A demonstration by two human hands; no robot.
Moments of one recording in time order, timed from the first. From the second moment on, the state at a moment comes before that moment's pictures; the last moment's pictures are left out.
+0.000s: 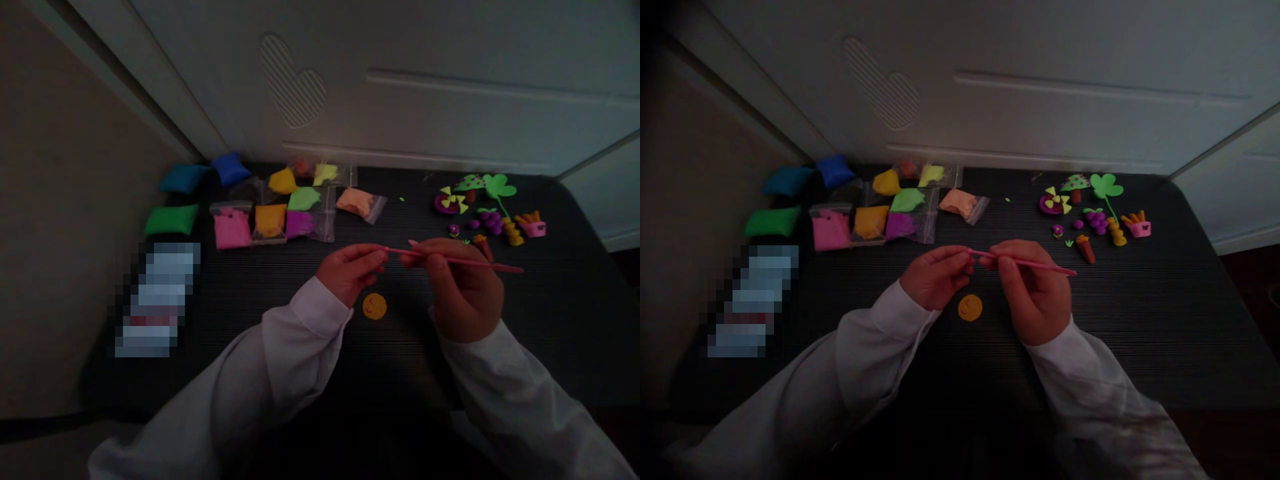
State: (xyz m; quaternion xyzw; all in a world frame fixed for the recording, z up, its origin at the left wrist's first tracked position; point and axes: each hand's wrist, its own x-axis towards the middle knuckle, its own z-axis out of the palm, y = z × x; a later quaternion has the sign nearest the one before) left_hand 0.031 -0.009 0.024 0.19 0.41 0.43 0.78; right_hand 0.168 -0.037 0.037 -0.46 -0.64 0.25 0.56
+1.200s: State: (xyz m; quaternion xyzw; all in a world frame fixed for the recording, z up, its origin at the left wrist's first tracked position) left_hand 0.028 -0.005 0.025 0.18 0.38 0.42 0.80; right_hand 0.167 -0.032 0.027 -0.49 -0.51 0.42 0.57
